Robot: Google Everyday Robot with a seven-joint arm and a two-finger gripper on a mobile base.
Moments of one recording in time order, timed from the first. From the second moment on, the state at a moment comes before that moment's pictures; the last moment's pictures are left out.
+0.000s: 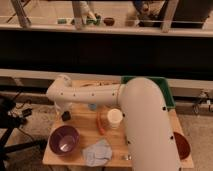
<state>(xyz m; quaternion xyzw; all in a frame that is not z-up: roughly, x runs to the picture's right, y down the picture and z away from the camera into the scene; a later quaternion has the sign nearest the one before) -0.236 0.123 0.835 -0.08 -0.27 -0.81 0.52</state>
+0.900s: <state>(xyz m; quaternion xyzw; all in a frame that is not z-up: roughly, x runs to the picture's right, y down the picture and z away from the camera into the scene) -0.229 0.089 0.780 -0.01 -0.21 -0.81 0.55</state>
